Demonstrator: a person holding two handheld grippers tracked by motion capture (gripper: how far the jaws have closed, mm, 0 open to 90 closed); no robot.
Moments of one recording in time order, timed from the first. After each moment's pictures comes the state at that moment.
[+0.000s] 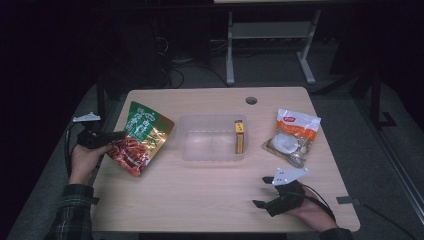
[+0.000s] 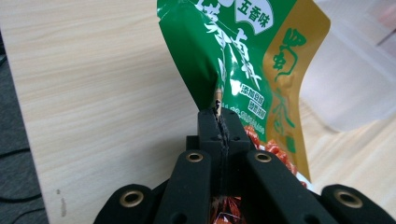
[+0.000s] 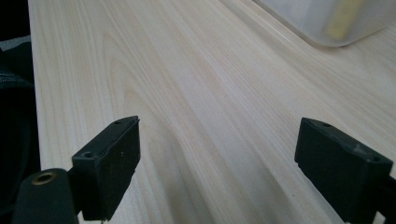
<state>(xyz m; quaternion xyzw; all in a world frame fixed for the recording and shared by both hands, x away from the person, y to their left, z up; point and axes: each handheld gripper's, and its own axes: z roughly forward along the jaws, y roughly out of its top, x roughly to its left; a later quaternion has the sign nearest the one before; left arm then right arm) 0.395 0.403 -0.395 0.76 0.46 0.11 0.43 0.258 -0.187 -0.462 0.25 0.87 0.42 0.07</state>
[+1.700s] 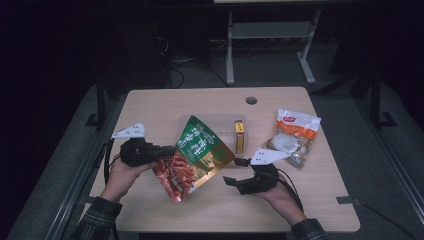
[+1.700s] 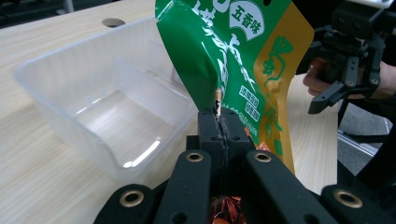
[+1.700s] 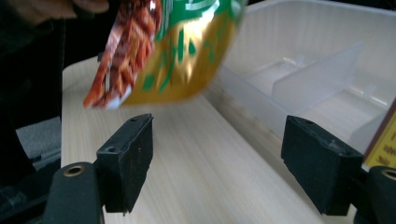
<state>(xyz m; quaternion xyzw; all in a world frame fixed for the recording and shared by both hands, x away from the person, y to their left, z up) 0.327 0.248 -0.362 0.82 0.26 0.03 0.52 0.285 -0.120 -0.420 0.26 0.80 0.54 0.07</state>
